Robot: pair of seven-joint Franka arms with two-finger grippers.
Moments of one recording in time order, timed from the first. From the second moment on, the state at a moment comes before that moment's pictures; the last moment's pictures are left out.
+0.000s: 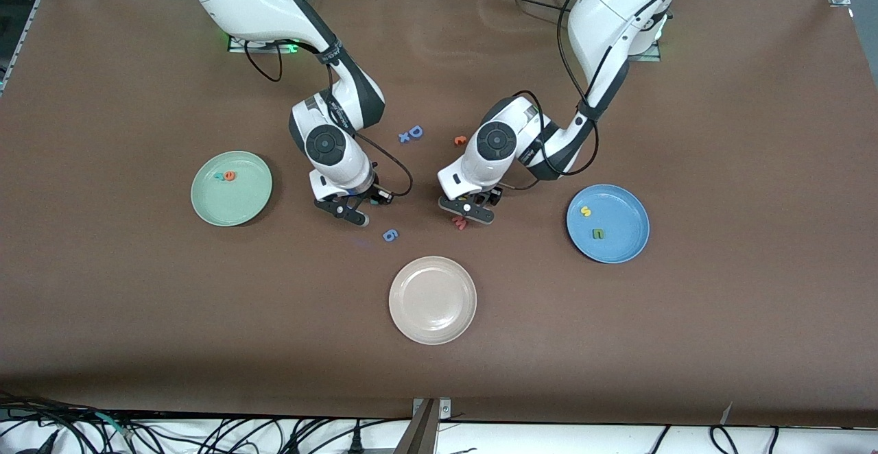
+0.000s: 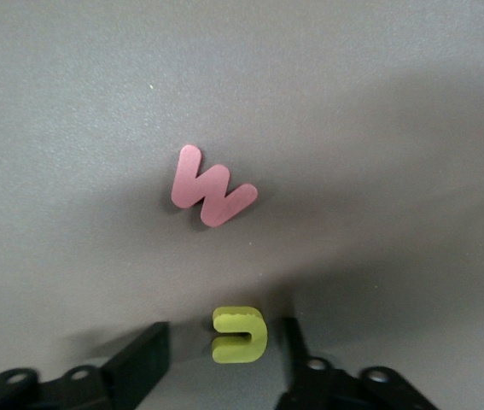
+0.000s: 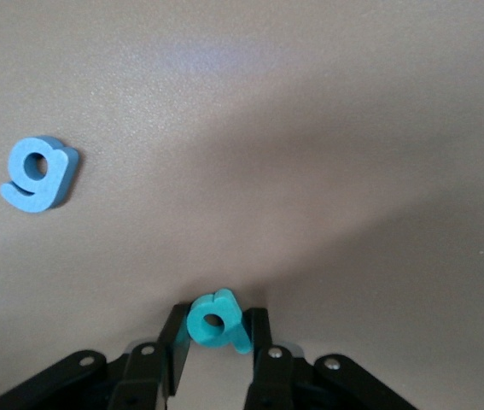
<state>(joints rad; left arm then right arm) -0.46 0.75 -0.27 -1.71 0.07 2.46 -0.42 0.51 0.62 0.09 -1.88 0.08 2.49 0.93</state>
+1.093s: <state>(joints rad) -0.34 0.64 -0.27 -1.66 0.07 2.24 -0.26 0.34 0.45 -0.04 -1.82 0.08 2.00 0.51</state>
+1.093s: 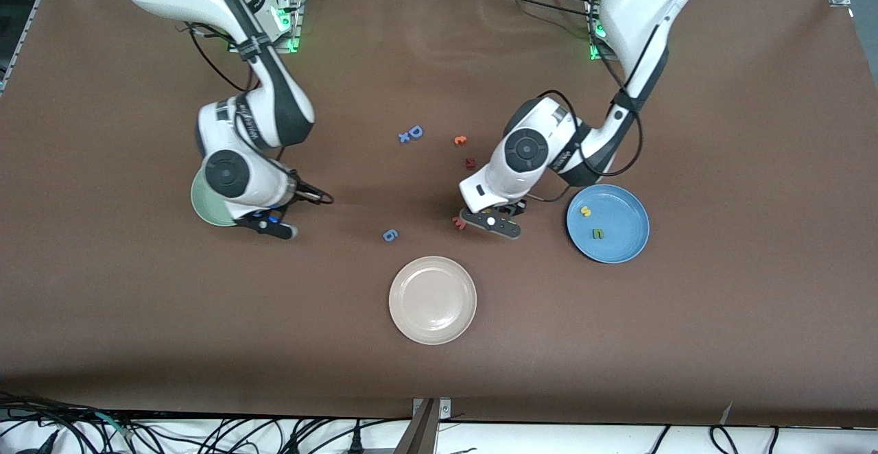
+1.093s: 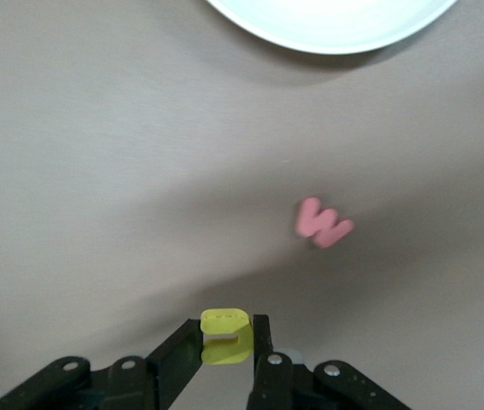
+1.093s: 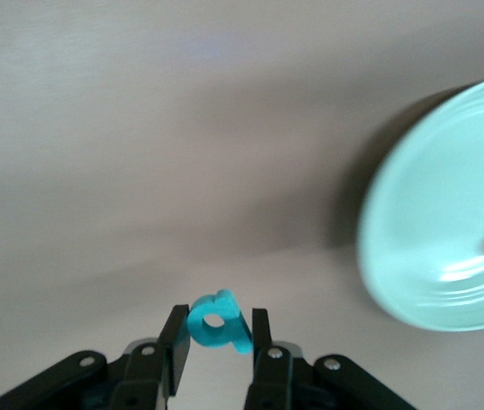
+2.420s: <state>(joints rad) 0.07 0.57 -0.26 -1.89 0.14 2.22 0.46 0.32 0.51 -0.24 -1.97 0.12 2.03 0.10</state>
